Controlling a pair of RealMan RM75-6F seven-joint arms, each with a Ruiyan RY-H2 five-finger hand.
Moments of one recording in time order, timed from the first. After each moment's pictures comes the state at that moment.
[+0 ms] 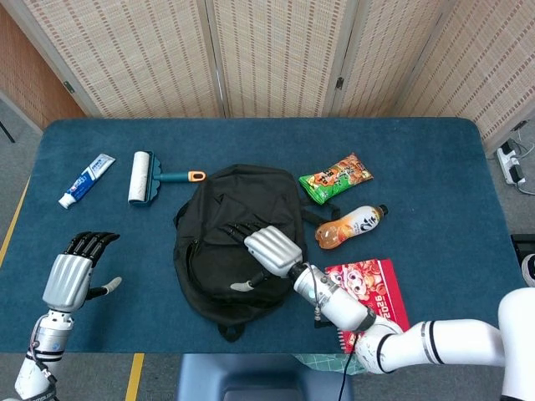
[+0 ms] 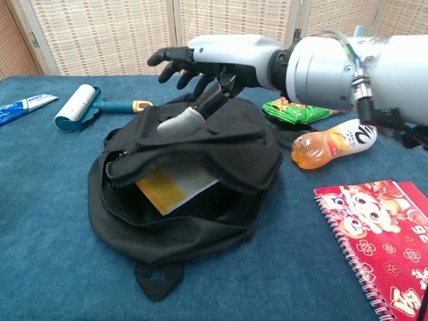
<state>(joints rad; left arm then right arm) -0.31 -1.36 -0.04 -1.41 1.54 1.52 0.02 0.99 -1.41 0.23 -1.87 -0.97 0.86 -0.25</state>
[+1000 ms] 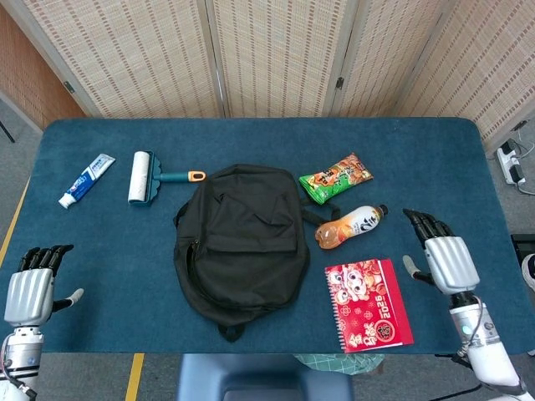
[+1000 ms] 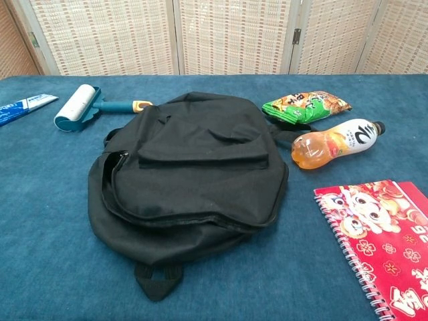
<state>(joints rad) -0.17 -1.28 -0.07 -1.56 1.36 1.53 0.20 0.38 -1.12 -0.04 -1.76 -1.31 1.43 -0.08</state>
